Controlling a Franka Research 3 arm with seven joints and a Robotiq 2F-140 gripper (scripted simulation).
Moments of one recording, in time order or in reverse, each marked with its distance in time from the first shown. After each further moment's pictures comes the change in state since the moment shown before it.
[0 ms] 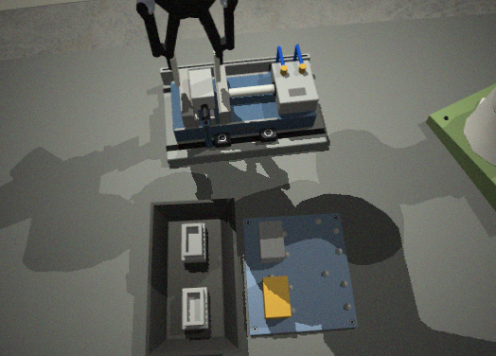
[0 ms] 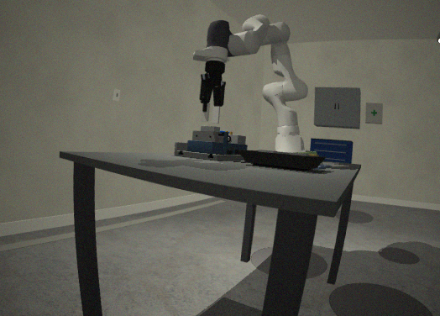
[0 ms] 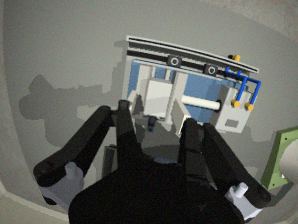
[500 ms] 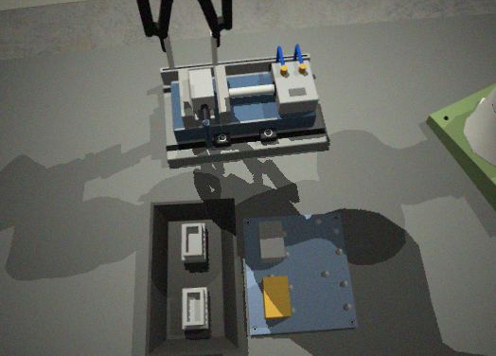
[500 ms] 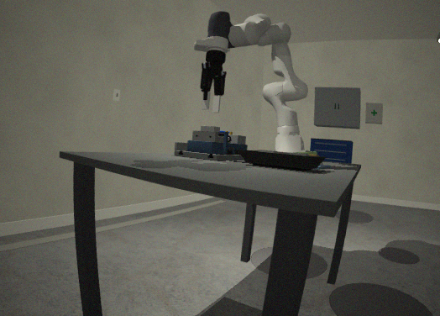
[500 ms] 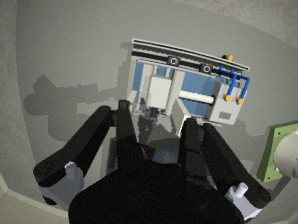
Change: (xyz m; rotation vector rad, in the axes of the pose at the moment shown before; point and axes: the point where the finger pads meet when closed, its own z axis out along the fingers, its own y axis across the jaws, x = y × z) arm 0.000 -0.003 -0.042 0.009 0.000 -0.001
